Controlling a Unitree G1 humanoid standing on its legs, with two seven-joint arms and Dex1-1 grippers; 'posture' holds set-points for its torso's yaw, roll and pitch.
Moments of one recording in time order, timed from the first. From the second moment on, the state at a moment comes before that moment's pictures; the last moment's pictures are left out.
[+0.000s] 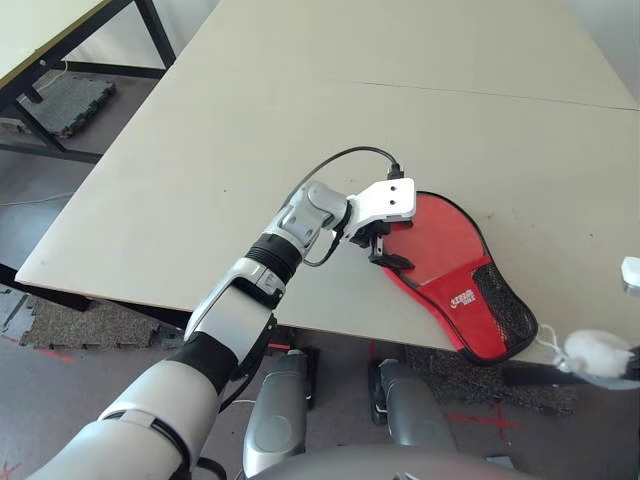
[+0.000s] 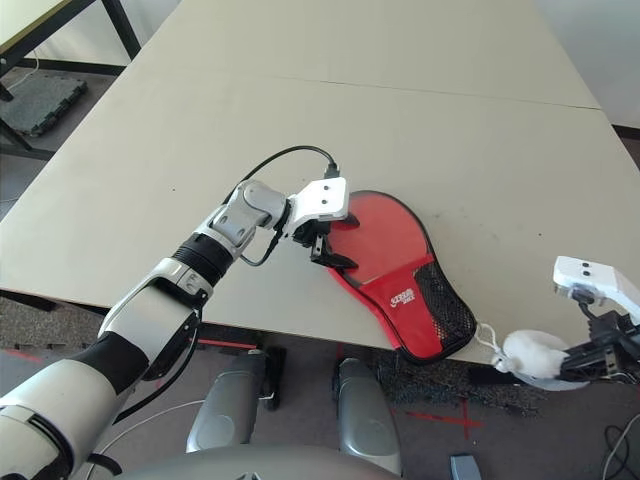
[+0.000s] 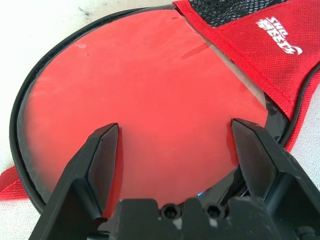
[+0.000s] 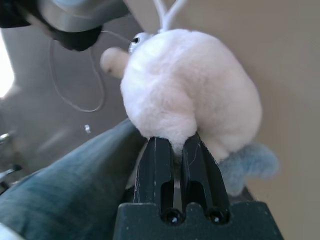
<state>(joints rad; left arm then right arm) -0.95 0.07 -0.40 0.80 0.12 0.03 -1.20 0.15 -1.44 -0.04 0.24 0.25 0.47 1.56</state>
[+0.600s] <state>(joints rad) -0.84 0.30 -0.28 0.41 0.00 0.36 -1.25 -0.48 -1.21 -0.13 0.44 0.47 0.86 1.47</state>
